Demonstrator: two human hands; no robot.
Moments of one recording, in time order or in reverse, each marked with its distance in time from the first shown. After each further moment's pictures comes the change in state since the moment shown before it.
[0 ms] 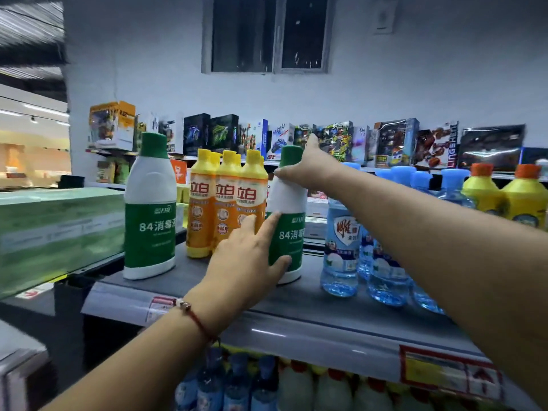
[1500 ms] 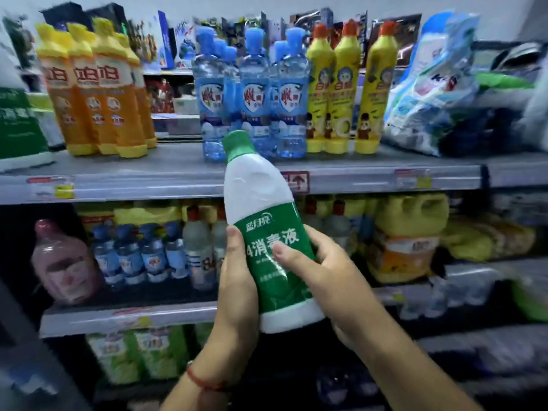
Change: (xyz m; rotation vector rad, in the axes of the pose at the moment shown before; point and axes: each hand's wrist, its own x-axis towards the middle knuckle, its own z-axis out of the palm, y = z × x) left_hand -0.233 0.197 0.065 -1.930 -0.199 -0.659; right_hand -0.389 0.180 0.014 0.958 -0.007 0.278
